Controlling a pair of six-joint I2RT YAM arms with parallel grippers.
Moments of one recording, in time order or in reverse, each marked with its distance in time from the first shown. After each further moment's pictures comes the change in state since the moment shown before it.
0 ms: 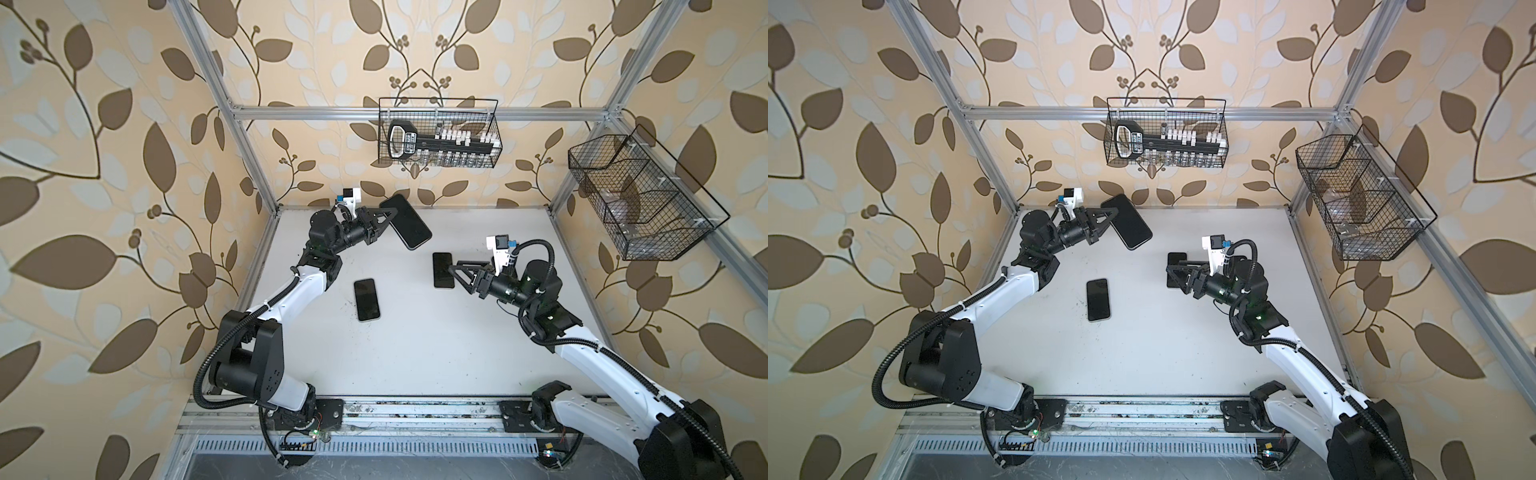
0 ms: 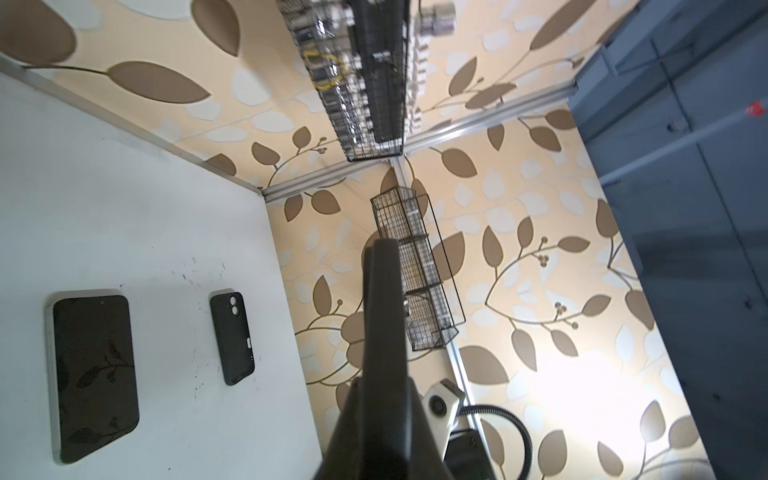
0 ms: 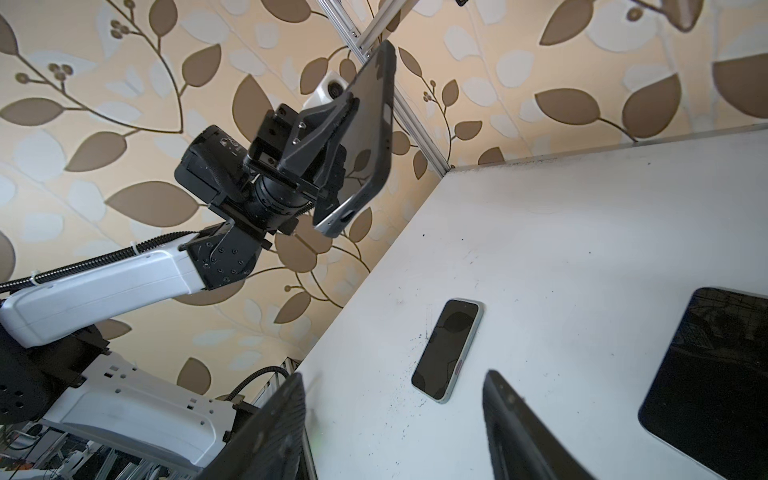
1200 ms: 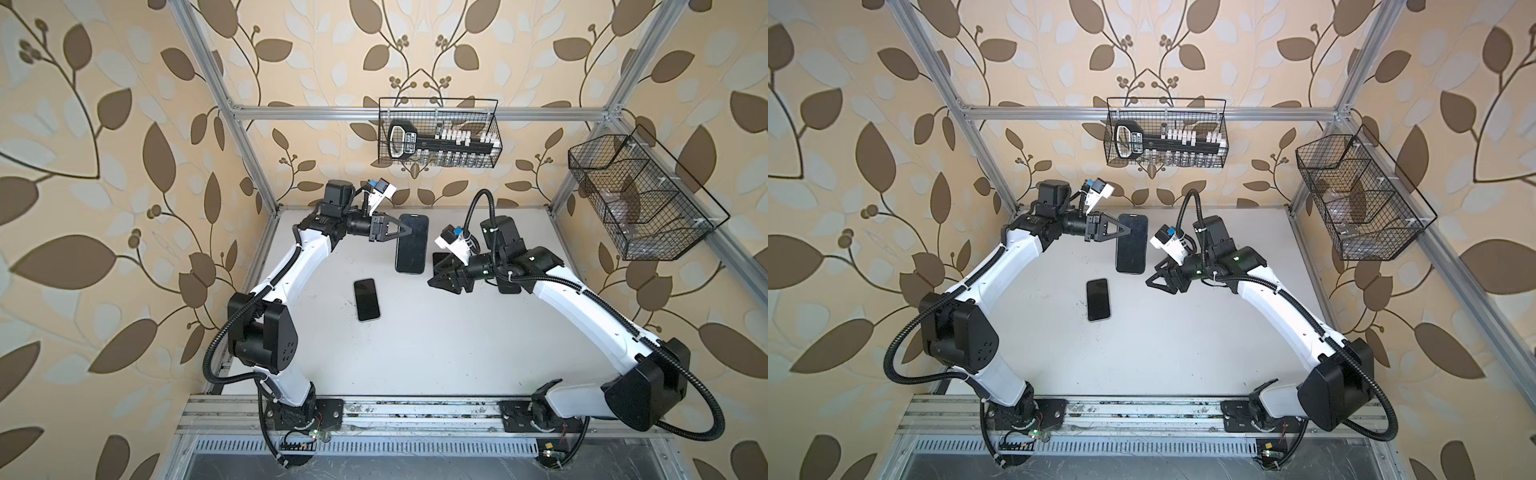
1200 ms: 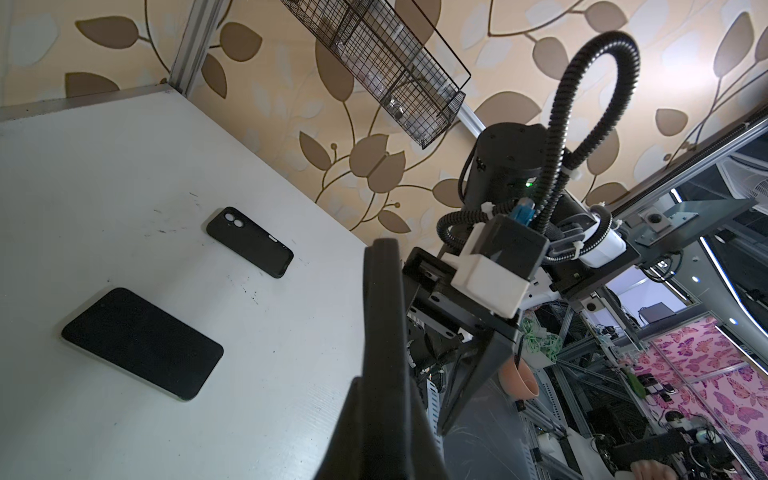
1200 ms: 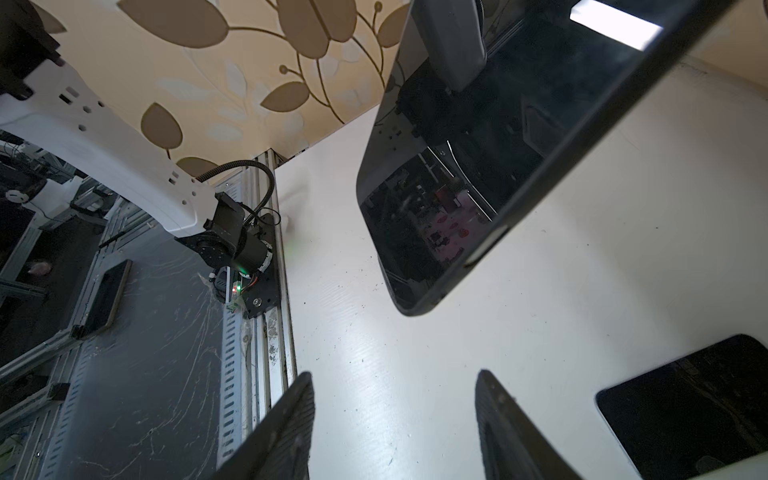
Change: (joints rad) left arm 0.000 0.181 0.474 -0.956 0.502 1.106; right arm 0.118 0.397 0.654 -0.929 -0.129 -0.832
